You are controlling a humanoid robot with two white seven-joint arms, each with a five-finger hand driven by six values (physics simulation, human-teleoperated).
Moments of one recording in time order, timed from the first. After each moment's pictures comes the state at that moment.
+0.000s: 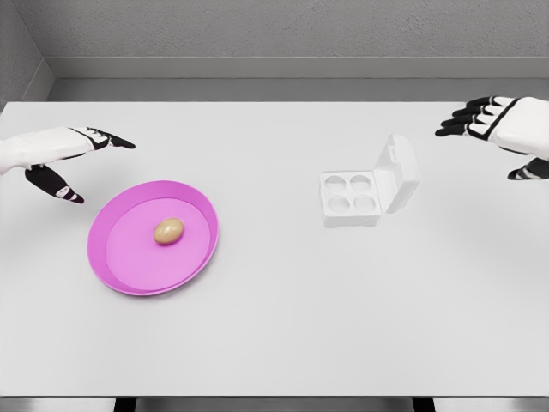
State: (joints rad) left arm -0.69 0.89 -0.62 -1.19 -0.13 -0.61 -0.59; right arm -0.43 -1.05 0.22 -1.66 0.27 -0.61 0.61
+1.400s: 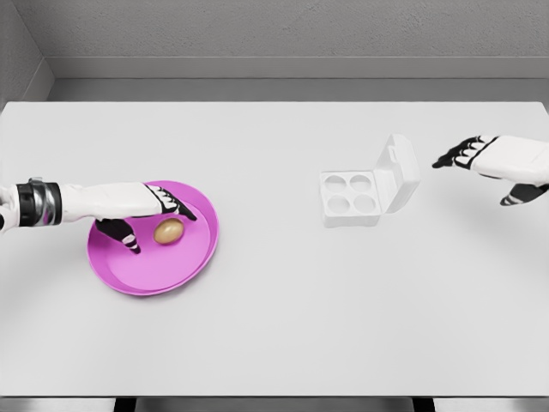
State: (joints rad) left arm -0.65 0.82 -0.80 -1.34 -0.21 -0.61 -0.60; right arm -0.52 -0.95 0.41 -1.42 0.46 -0.61 0.61
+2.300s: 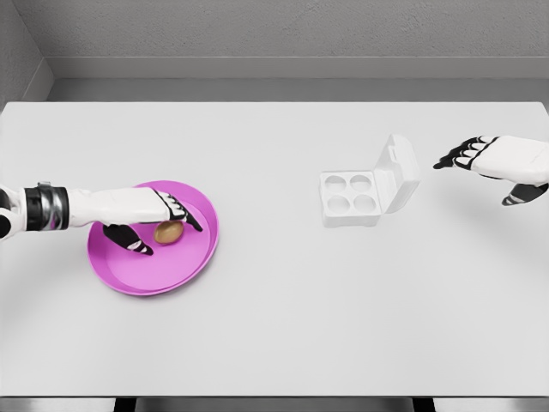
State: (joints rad) left arm -0.65 0.82 -0.82 -1.38 -0.19 -0.61 -0.60; right arm -0.53 -0.95 0.42 -1.41 0.48 -0.61 0.61
